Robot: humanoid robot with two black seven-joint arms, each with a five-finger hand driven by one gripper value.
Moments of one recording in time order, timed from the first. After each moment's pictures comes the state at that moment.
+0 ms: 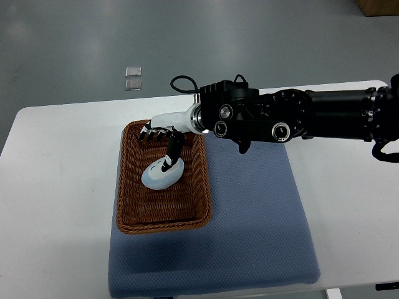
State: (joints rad) left arm -0.07 0.00 -0.08 -0.25 0.06 0.02 0.00; right arm 1.52 0.00 -0.24 1.01 -0.58 0.12 -0.18
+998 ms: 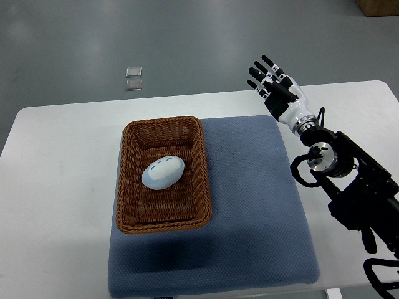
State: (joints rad) left arm -0.07 0.00 -0.08 -0.25 0.06 0.02 0.00; right arm 0.56 -0.05 1.12 0.94 -0.36 0.04 0.18
